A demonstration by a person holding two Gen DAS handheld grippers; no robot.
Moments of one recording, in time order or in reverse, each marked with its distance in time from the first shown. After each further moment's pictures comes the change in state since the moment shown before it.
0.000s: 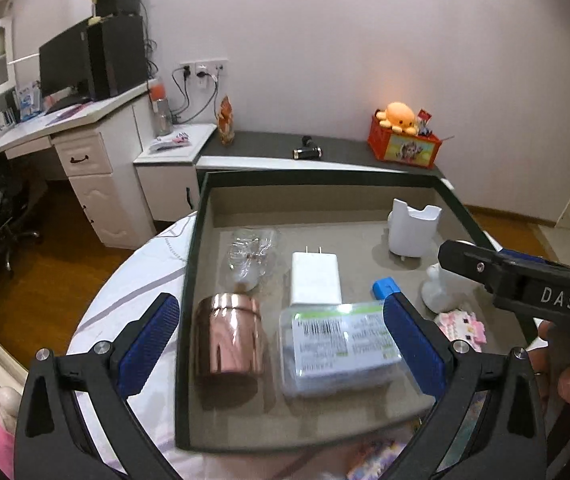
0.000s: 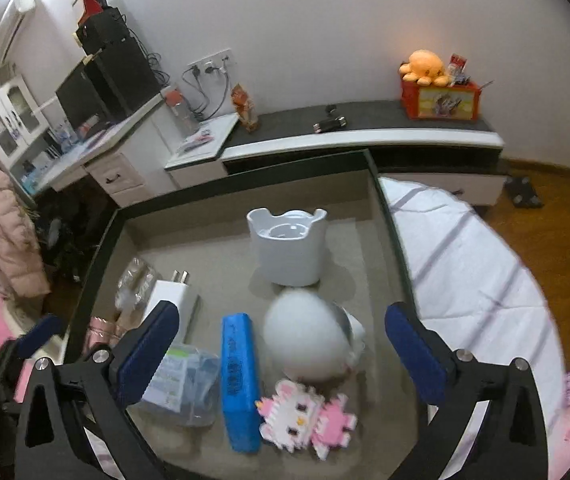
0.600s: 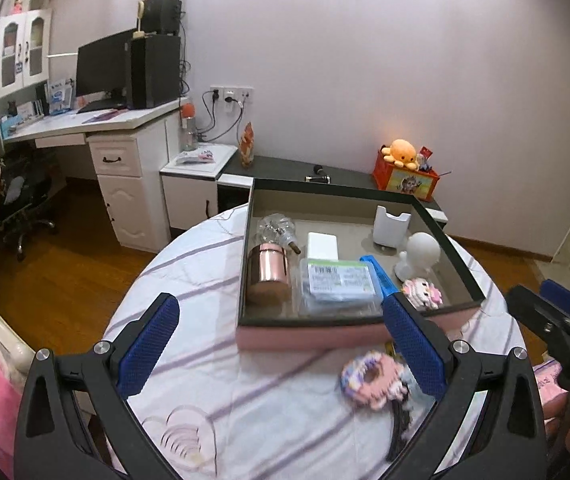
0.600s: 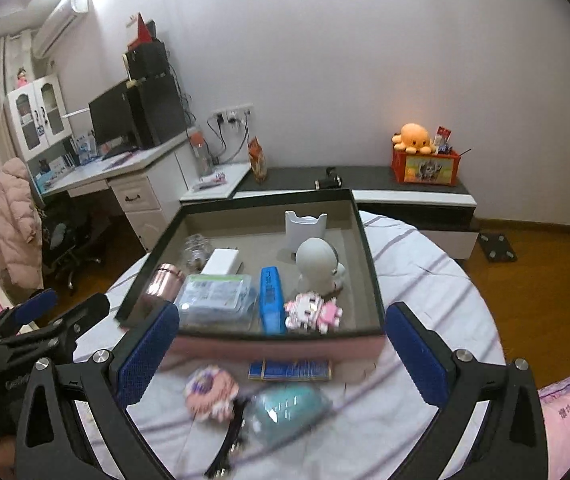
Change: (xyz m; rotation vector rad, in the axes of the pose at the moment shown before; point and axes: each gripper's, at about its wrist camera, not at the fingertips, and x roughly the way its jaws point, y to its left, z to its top) left arm -0.117 0.018 -0.055 -0.085 -0.114 0.021; right arm -0.139 0.031 -0.094 -0.102 -0.247 -0.019
